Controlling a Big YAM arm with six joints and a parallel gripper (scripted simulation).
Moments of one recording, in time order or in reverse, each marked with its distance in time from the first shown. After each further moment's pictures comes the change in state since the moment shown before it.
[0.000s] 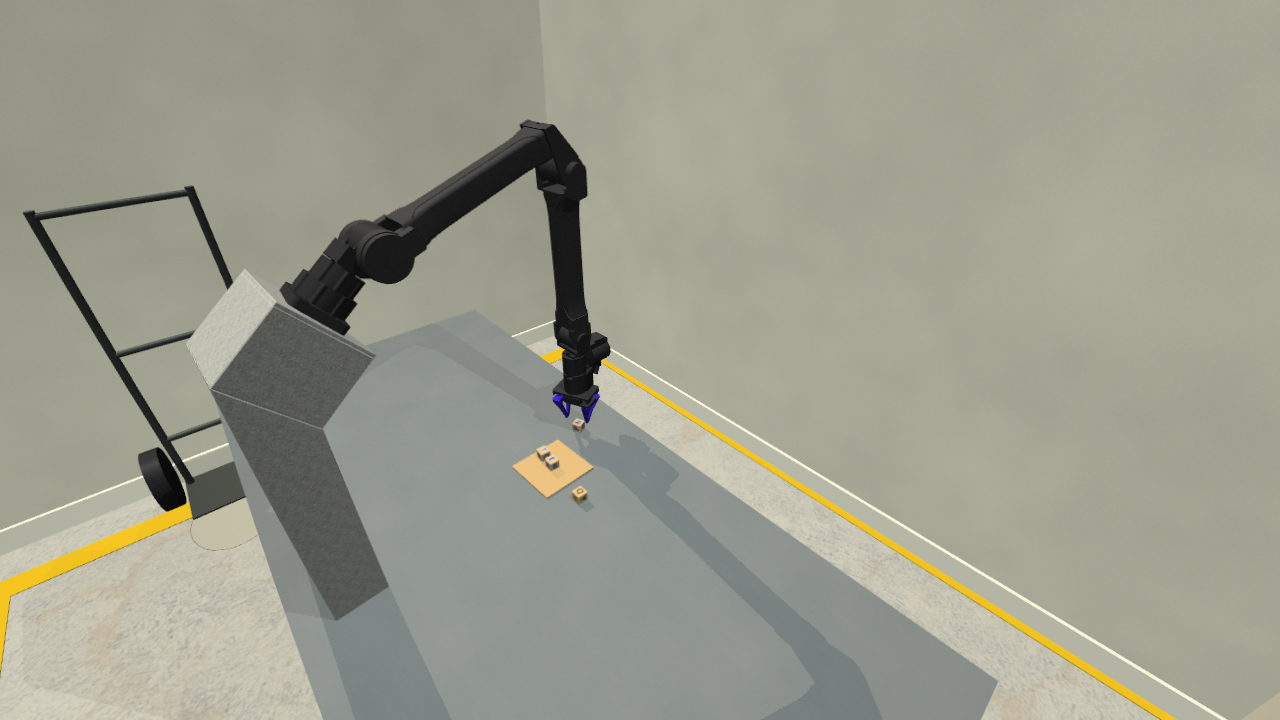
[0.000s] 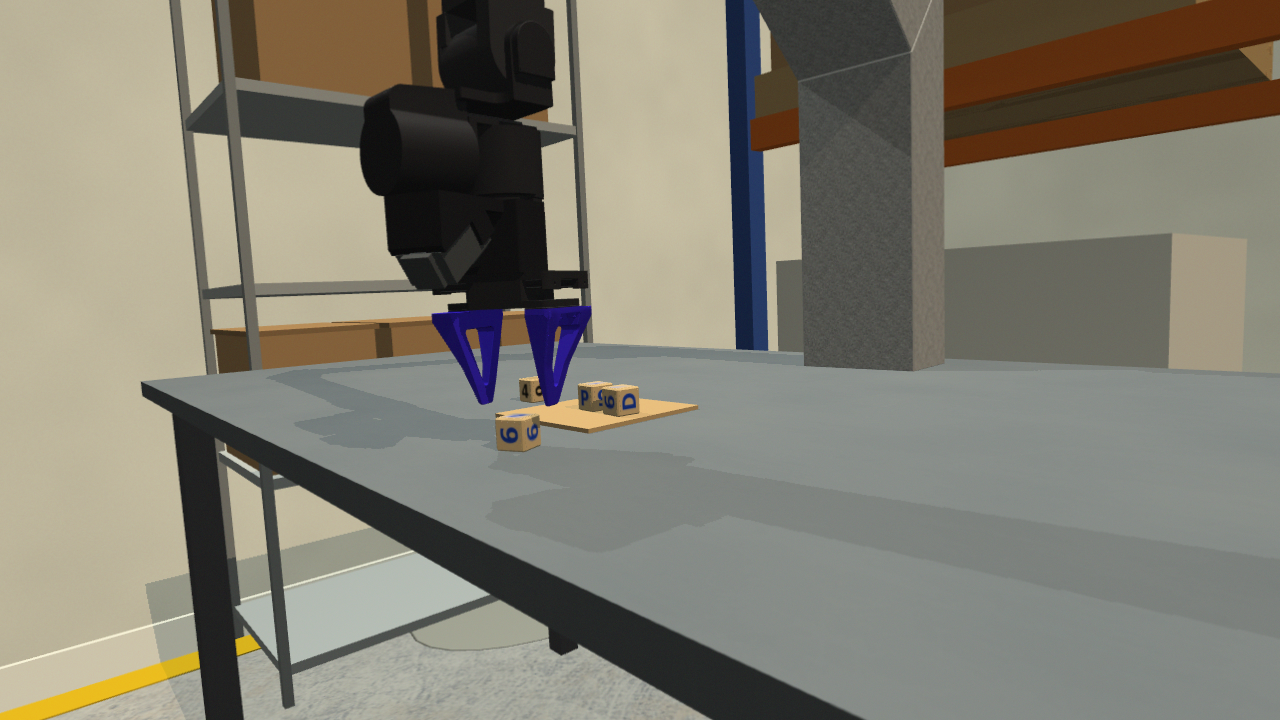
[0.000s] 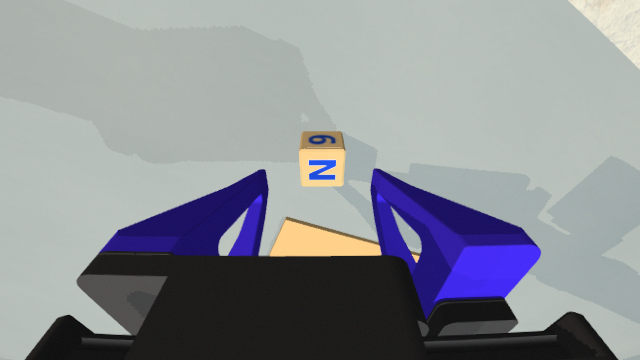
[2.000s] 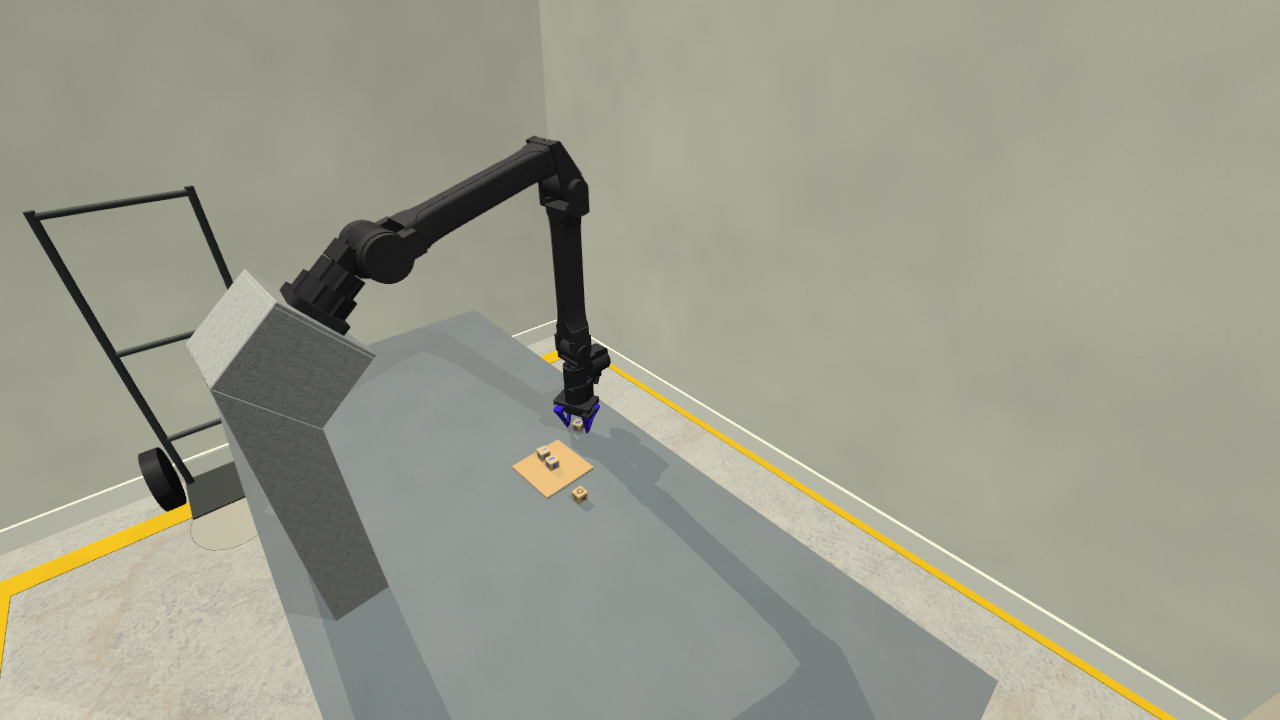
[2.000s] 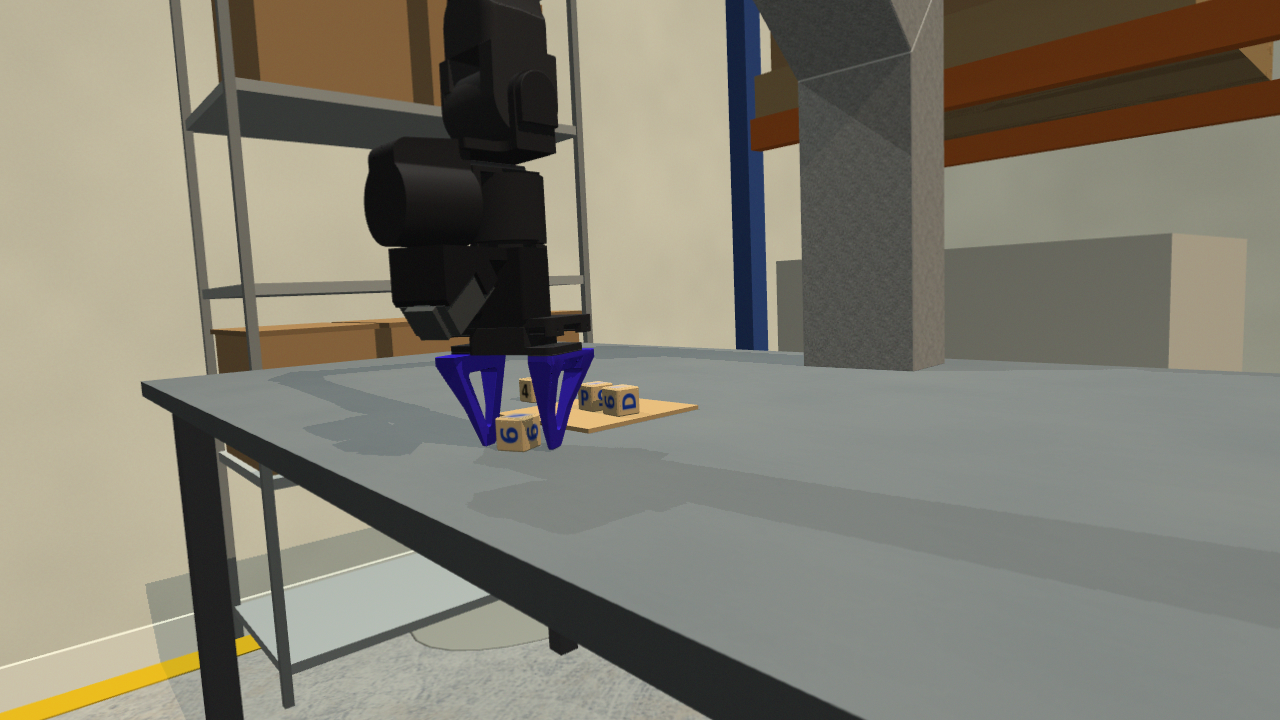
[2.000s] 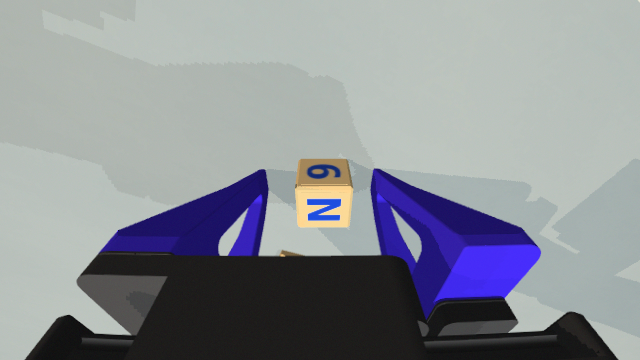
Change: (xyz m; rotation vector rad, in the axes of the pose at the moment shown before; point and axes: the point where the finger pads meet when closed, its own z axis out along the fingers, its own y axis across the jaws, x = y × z) arm 0.000 0.000 0.033 0.000 0.000 0.000
